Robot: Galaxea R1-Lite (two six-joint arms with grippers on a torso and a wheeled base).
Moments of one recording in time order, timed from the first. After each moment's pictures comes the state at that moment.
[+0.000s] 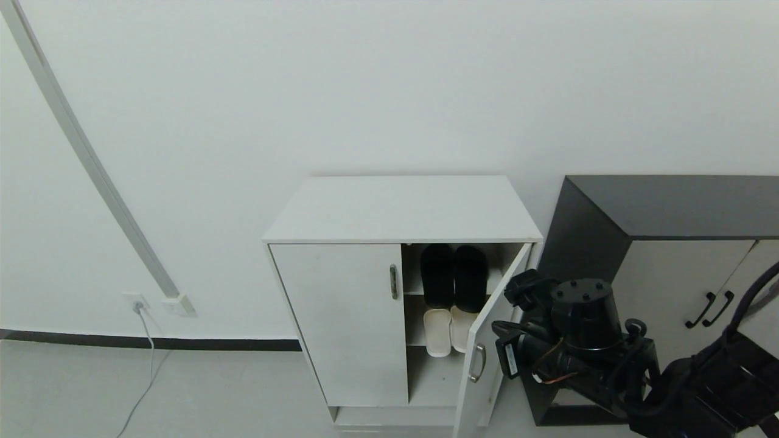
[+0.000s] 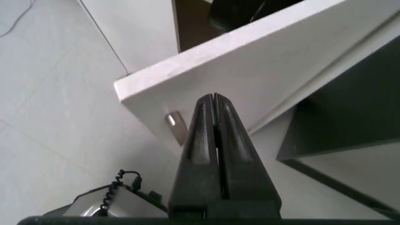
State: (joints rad) left arm 0.00 0.00 0.00 0.00 0.02 -0.02; right arm 0.66 1.94 -0.61 -0.91 -0.18 0.04
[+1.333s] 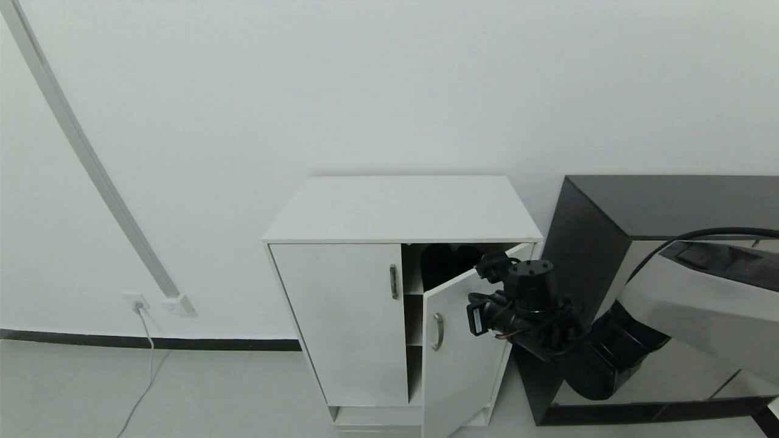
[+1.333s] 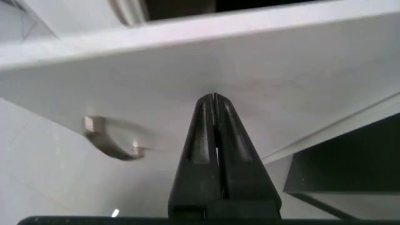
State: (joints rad) left arm 0.00 0.00 0.00 0.00 0.02 -0.02; right arm 0.58 2.23 -0.95 -0.94 -0.15 0.04
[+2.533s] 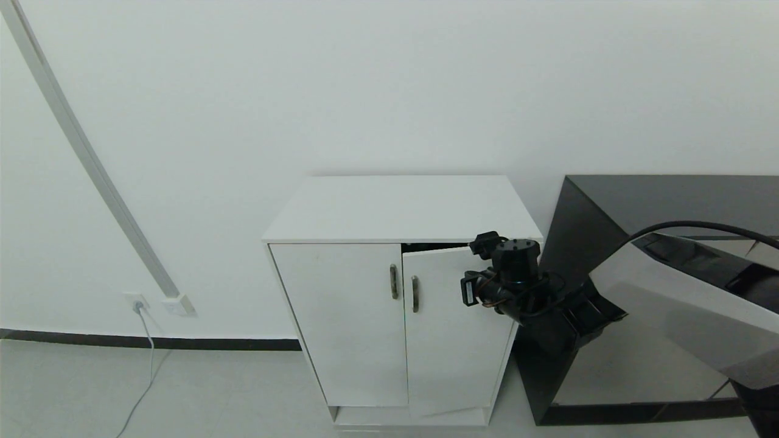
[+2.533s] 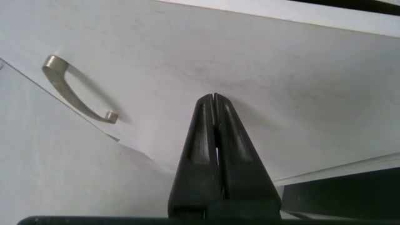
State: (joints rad) left arm 0.00 0.00 0.00 0.00 0.02 -0.02; right arm 0.52 2.36 -1.26 -0.80 -0.15 0.04
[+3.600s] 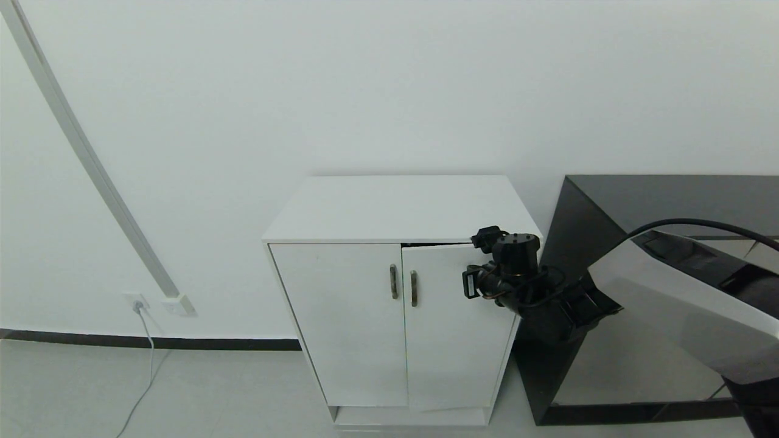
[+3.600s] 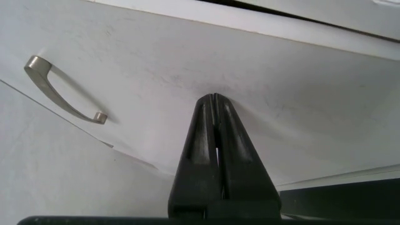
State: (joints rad) left arm 0.00 0.00 0.00 0.00 0.02 -0.02; right arm 0.50 2.39 -1.33 -0.76 -0.16 0.04
